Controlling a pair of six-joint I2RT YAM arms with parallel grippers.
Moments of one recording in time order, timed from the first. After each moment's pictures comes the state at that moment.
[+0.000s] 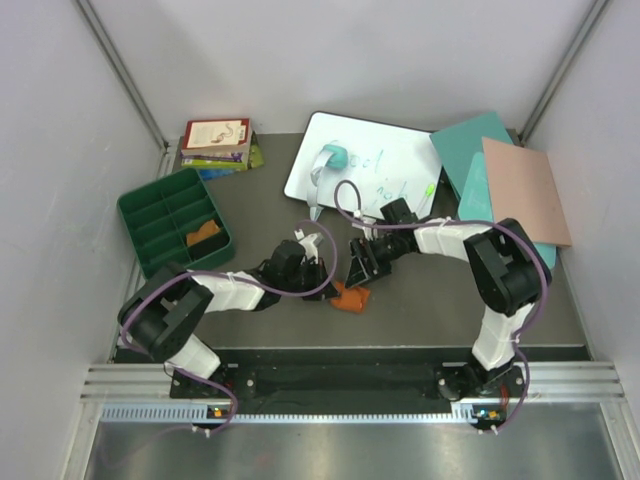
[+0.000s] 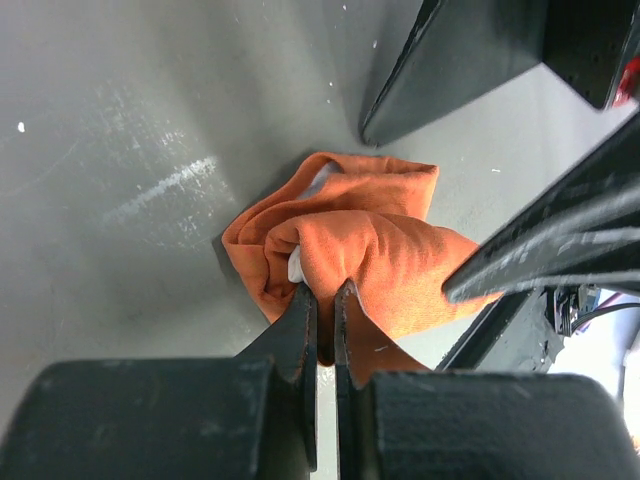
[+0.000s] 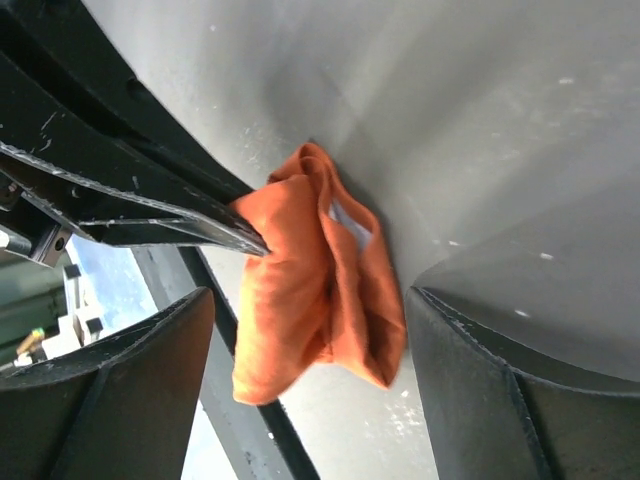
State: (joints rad) left arm -0.70 1.55 0.54 0.33 0.37 -0.70; right arm 0.50 1.83 1.01 -0.32 -0.83 0.14
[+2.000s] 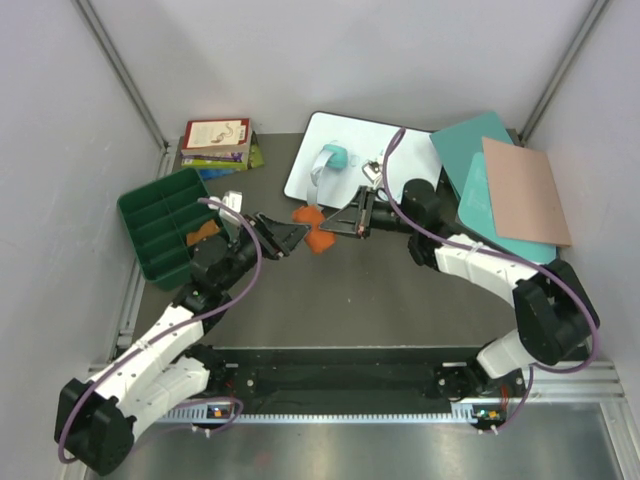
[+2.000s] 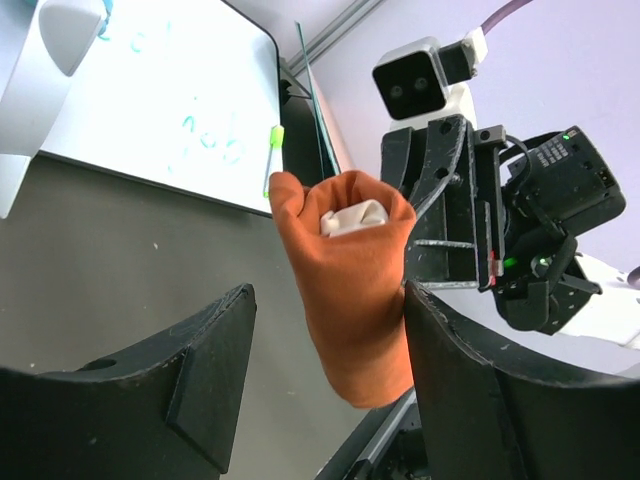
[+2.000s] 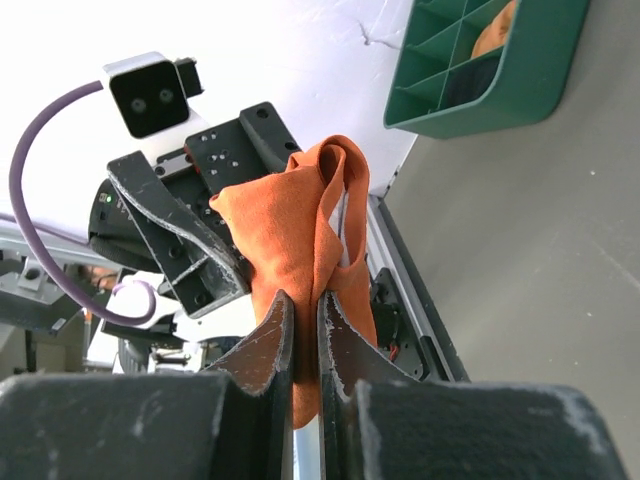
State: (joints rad) left arm -0.50 0.83 0.51 0.37 0.22 -0.87; right arm 0.59 1.47 0.90 0.55 -0.76 1.14
